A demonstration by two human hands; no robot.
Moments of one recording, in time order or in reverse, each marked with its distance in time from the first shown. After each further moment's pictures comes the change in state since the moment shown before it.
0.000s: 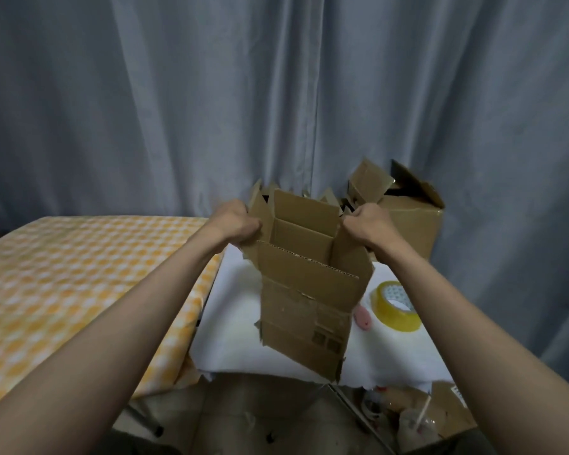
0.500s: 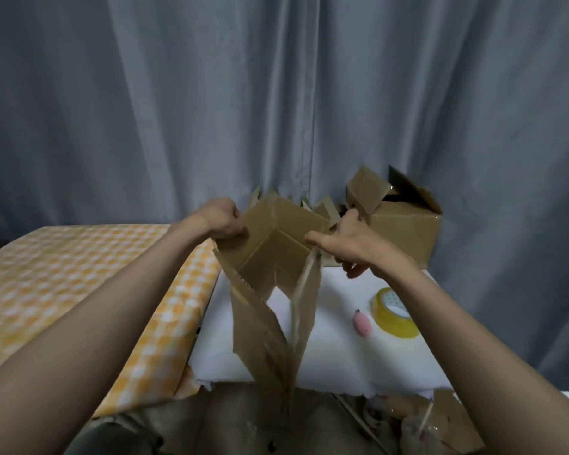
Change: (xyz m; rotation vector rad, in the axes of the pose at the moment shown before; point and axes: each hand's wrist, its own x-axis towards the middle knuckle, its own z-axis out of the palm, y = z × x) left_hand 0.013 -0.006 -0.029 0.201 -0.092 0.056; right_hand -0.034 -0.027 -0.003 -0.047 -0.258 0.038
